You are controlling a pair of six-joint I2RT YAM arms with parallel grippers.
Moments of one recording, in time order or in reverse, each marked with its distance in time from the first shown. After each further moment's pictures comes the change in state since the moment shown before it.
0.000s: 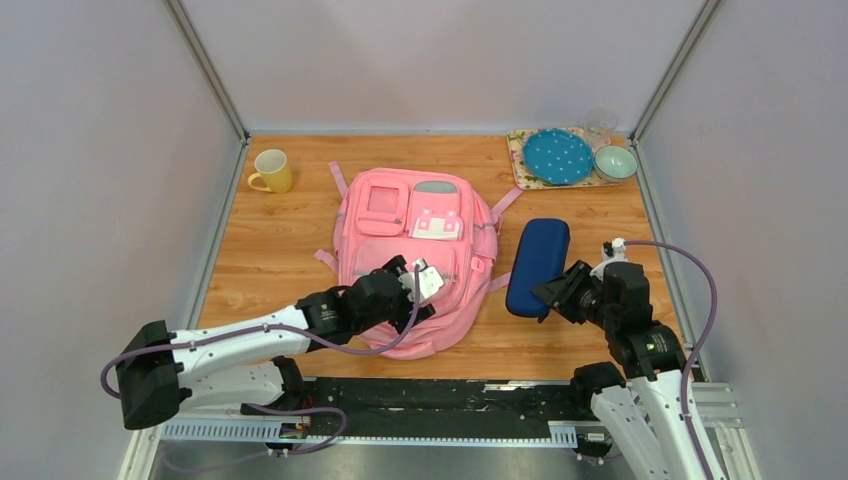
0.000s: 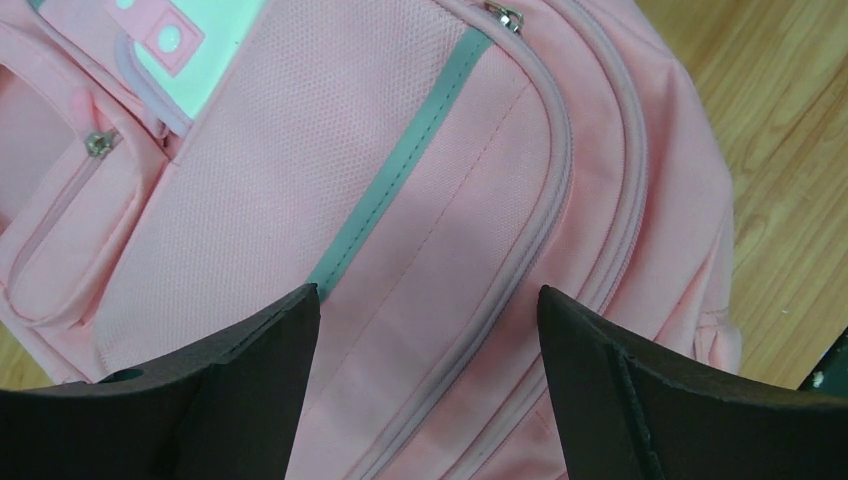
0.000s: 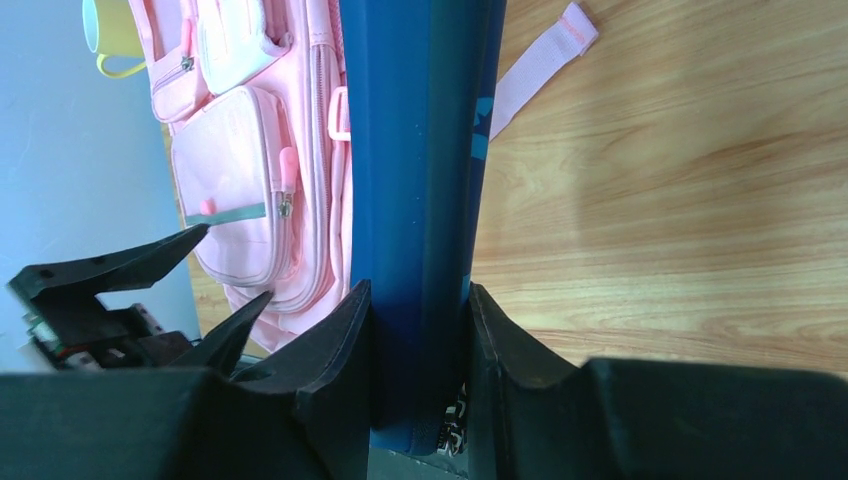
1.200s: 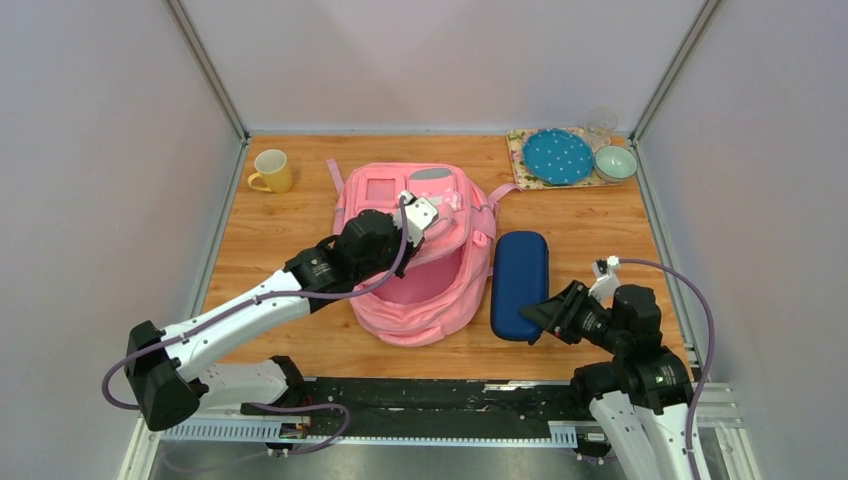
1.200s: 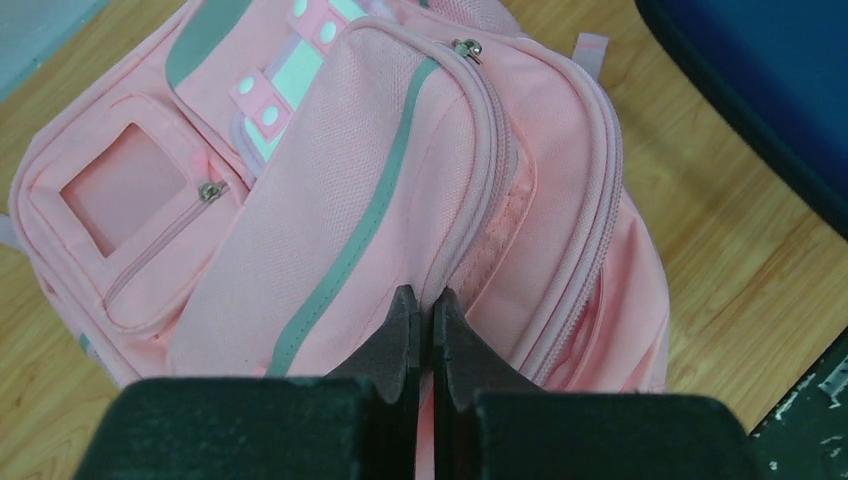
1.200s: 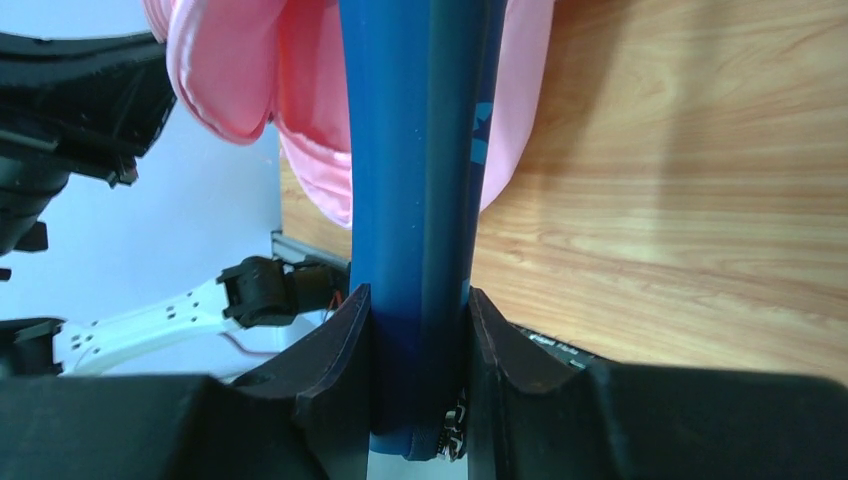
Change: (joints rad) left arm 0.180 0.116 0.343 -0.139 0.115 -0.117; right arm 0.000 -0.196 -0.038 -0.060 -0.253 0.027
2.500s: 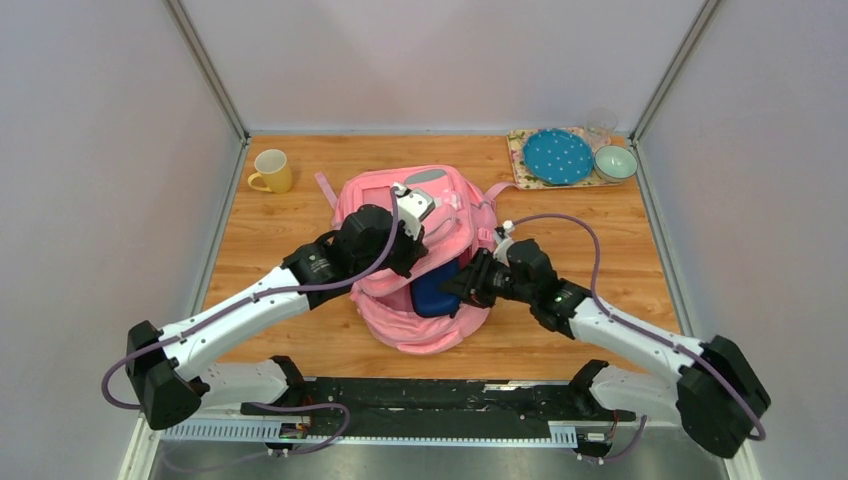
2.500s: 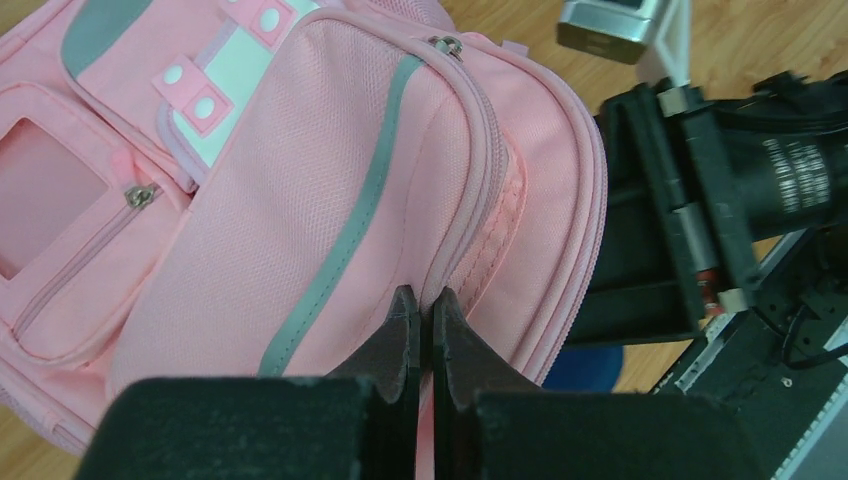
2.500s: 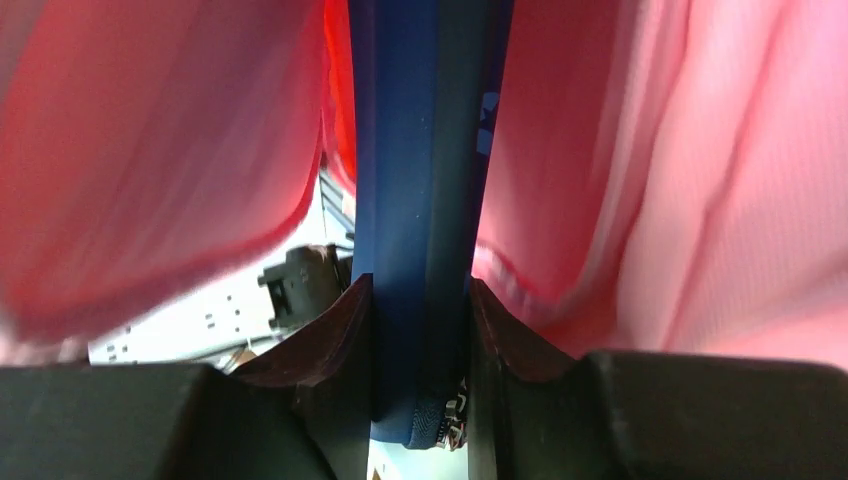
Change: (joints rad) left arm 0.006 0.025 0.083 -0.061 0.079 -0.203; right arm 0.512 0.766 -0.052 0.883 0.117 0.328
